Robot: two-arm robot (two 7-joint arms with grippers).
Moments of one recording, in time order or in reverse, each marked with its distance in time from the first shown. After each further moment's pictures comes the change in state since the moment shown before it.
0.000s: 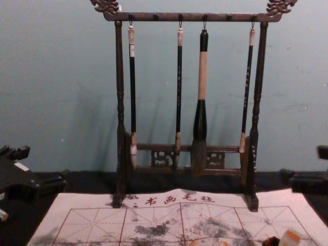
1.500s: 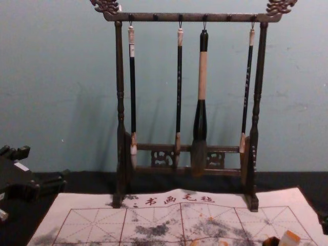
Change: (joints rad) left arm 0.000 0.000 0.000 0.000 0.000 0.000 0.000; right arm -0.064 -0.147 0.062 0.181 -0.152 -0.086 -0.232
